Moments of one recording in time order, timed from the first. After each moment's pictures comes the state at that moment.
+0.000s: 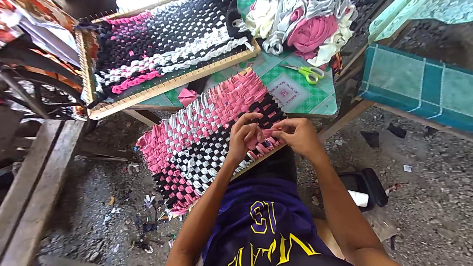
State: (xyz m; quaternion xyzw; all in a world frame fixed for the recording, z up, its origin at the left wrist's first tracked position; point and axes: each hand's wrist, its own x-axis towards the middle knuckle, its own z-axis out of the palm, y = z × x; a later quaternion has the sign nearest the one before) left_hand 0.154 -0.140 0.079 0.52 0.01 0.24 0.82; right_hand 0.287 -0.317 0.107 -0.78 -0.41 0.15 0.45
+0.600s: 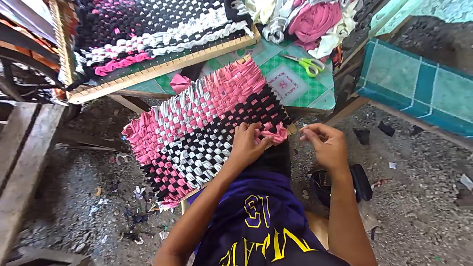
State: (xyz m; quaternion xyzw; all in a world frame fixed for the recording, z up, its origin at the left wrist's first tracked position) left_hand 0.137 -0.176 0.091 0.89 0.21 0.13 0.40; right_hand 0.295 -0.382 0.104 -0.81 -0.34 0.11 0.47
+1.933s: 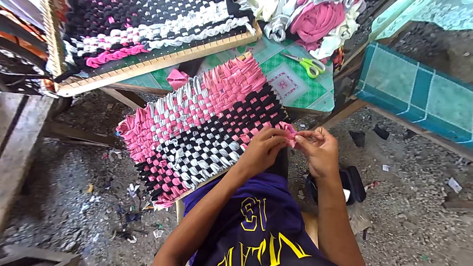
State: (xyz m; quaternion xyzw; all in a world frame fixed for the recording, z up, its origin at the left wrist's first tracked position) left_hand 0.157 -0.201 0.085 0.85 -0.06 0.30 0.44; right_hand 0.269 -0.364 0.099 -0.68 -0.14 0.20 0.69
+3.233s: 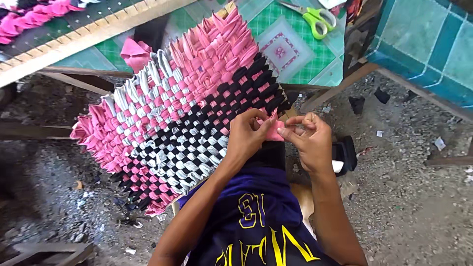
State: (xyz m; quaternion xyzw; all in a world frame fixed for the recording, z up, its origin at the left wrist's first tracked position) left_hand 0.175 -0.180 0.087 0.73 0.23 0.11 0.64; right_hand 0.258 -0.345 0.104 -0.71 -0.16 0.23 0.64
